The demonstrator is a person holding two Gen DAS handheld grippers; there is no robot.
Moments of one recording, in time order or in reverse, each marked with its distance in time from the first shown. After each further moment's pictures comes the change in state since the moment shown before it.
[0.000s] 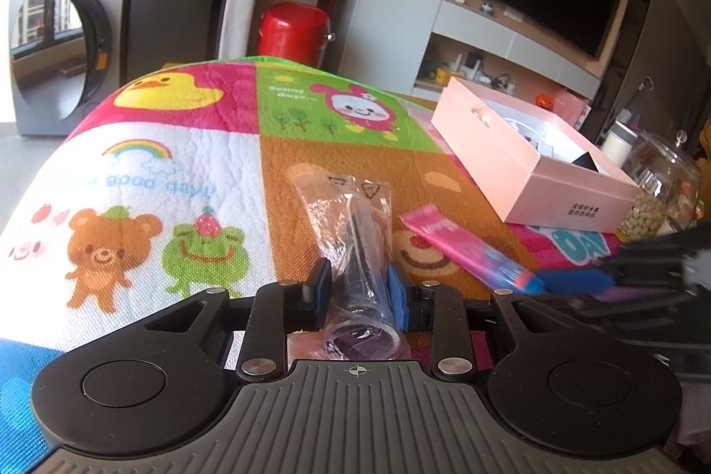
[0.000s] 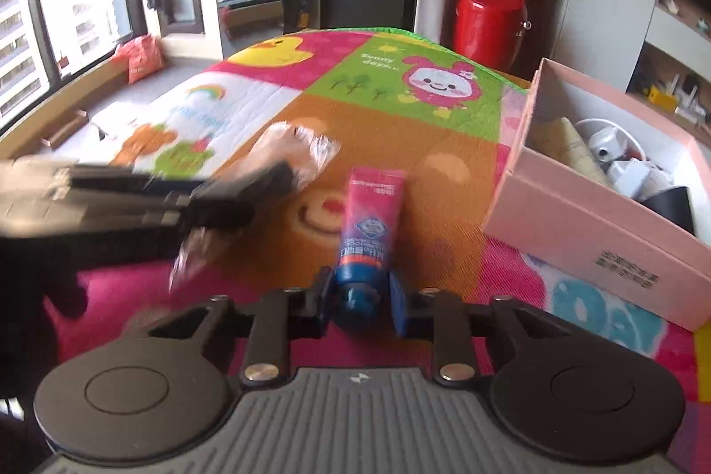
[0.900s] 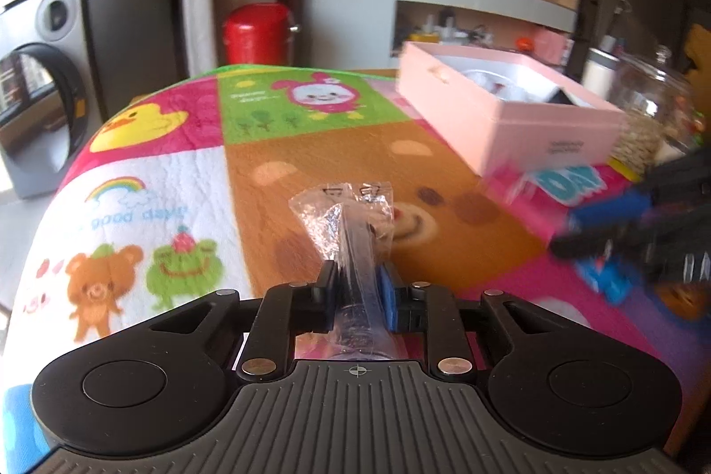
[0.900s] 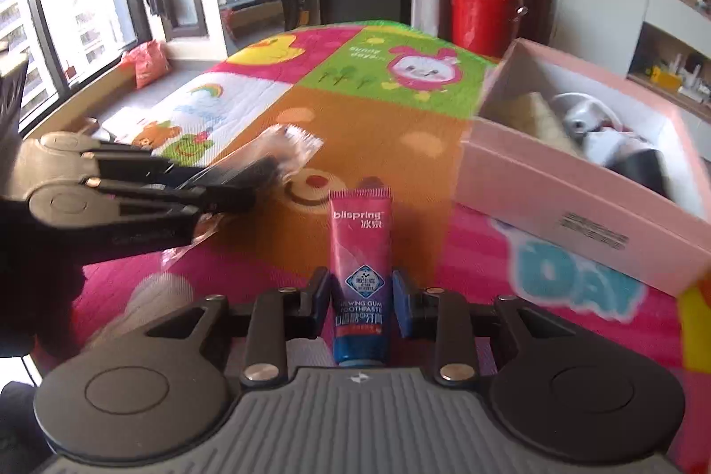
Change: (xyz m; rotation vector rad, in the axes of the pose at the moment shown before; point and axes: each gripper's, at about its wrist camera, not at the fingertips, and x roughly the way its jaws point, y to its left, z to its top) left arm -0.008 -0.034 -0.006 0.231 0.058 0.013; right arm -0.035 -0.031 -0.014 0.063 -0.017 0.018
